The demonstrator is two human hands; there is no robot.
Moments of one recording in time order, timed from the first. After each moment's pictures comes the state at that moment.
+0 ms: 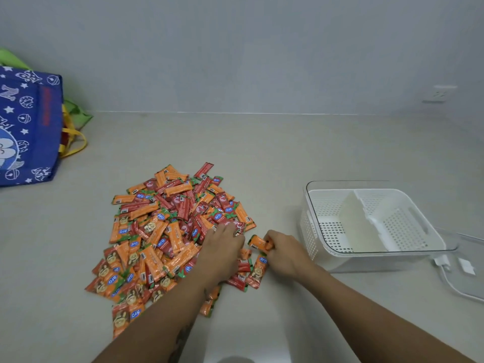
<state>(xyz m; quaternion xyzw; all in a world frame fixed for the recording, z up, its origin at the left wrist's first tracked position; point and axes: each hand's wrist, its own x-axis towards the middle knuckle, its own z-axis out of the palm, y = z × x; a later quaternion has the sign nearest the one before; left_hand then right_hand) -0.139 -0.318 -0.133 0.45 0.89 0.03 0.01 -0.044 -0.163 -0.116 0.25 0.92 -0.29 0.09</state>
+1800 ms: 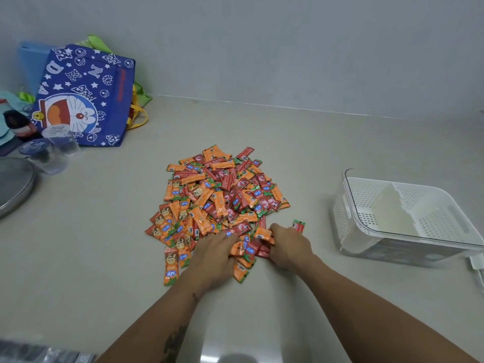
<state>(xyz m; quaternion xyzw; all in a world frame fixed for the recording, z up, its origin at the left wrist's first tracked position) -0.087 -0.443 -0.147 0.32 0.93 0.13 0.09 -0.039 -0.243 -0.133 0.16 0.97 -0.12 0.11</state>
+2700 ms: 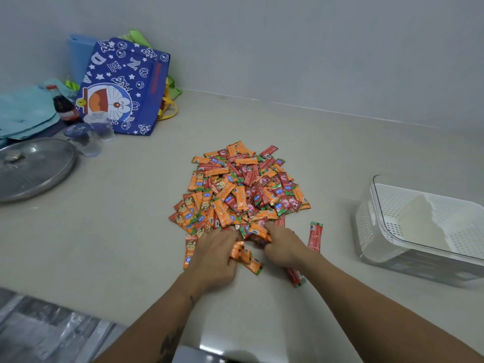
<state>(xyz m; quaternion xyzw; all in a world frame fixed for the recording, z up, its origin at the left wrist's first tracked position) -0.072 -0.486 -0.152 0.32 0.93 0.17 0.01 -0.050 -0.285 -0.108 0.09 0.94 -0.28 0.19</state>
